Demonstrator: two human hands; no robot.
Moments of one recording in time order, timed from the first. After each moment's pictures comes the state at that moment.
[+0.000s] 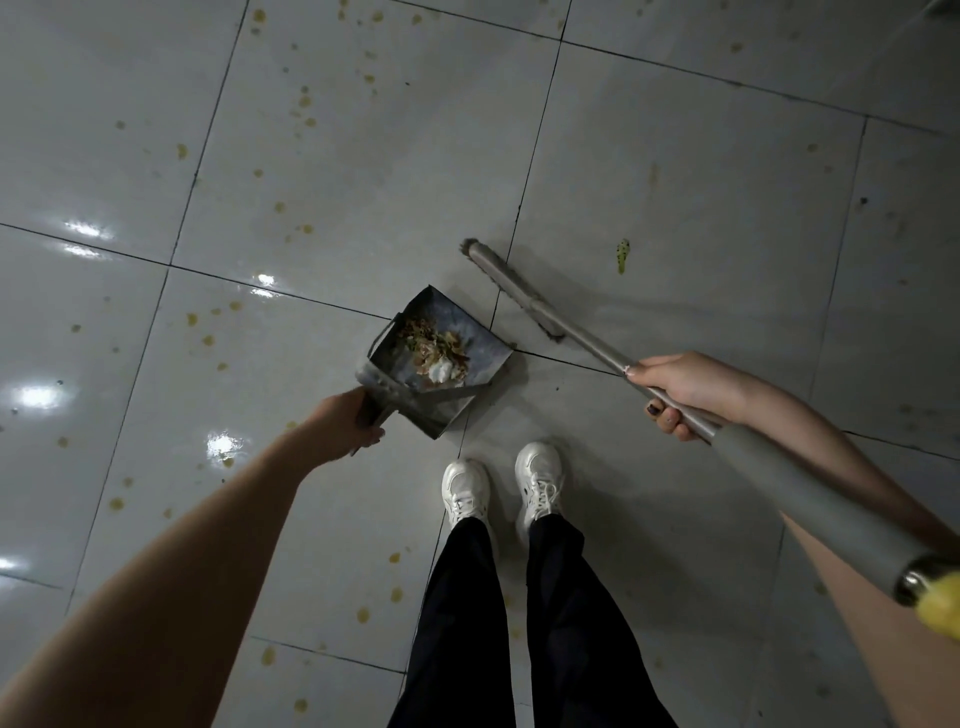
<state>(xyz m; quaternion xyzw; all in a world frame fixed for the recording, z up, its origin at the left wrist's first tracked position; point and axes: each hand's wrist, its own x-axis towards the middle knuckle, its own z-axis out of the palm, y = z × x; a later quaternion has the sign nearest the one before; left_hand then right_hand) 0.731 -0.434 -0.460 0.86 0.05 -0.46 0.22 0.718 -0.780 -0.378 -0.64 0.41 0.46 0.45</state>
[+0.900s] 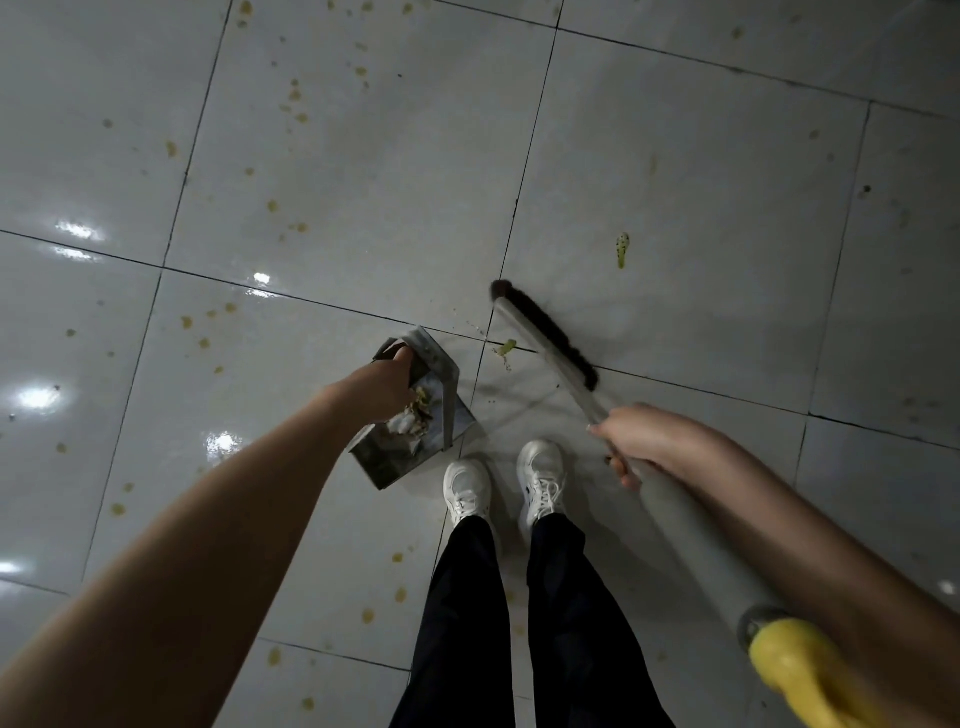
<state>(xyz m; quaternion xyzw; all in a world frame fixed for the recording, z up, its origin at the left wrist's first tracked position) 0.775 -0.483 -0.469 0.87 -0.09 -0.49 0.07 0.693 -0.738 -0.399 -0.67 0.38 0.53 0.34</state>
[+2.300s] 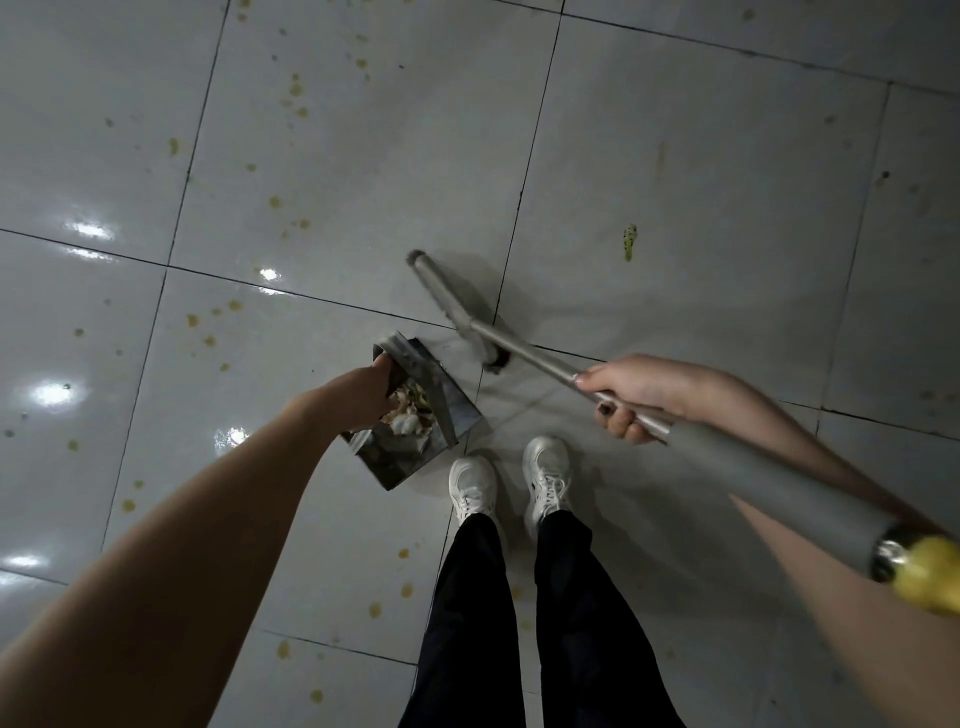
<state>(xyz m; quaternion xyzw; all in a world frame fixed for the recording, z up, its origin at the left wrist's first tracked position) 0.774 -0.465 -0.464 0.85 -0.05 -0.52 0.07 0.737 -0.746 -0.399 -0.56 0.36 0.62 0.42</state>
